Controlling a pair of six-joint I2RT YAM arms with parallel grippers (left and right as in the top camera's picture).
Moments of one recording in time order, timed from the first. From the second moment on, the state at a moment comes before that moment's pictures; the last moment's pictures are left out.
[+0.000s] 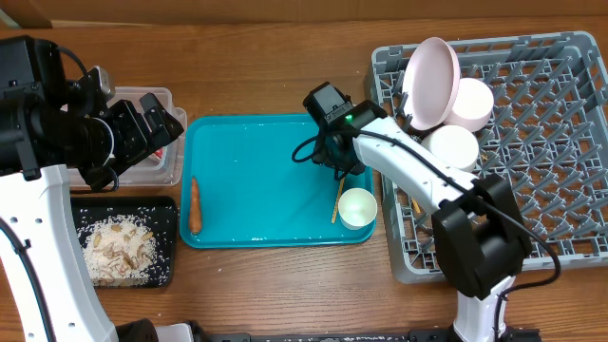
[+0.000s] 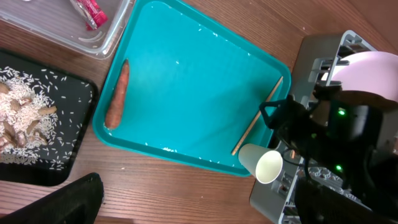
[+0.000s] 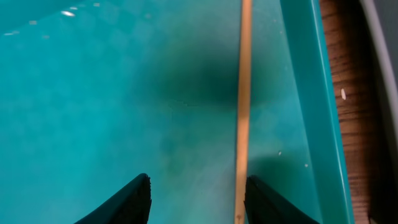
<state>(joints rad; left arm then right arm) 0.22 1.52 2.00 -1.69 0.35 -0.33 0.59 2.02 1.56 -0.90 0.08 0.87</state>
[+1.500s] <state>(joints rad) 0.22 1.52 2.00 -1.69 0.35 -0.33 0.56 2.10 1.50 -0.84 0.10 0.93</state>
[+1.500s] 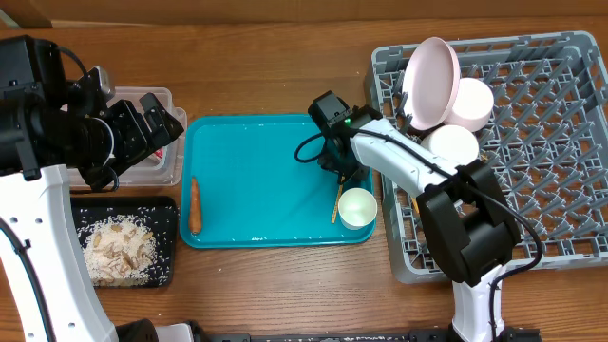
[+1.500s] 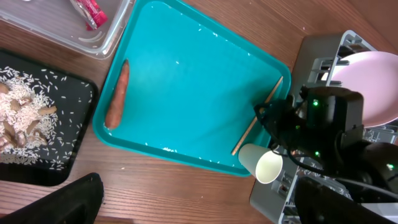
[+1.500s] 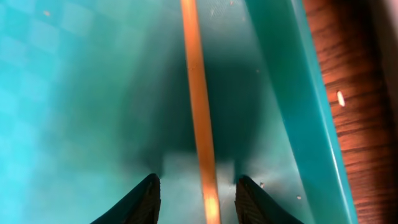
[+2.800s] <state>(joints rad) 0.22 1.52 2.00 -1.69 0.35 -0.33 0.57 2.10 1.57 -0.90 0.08 0.88</state>
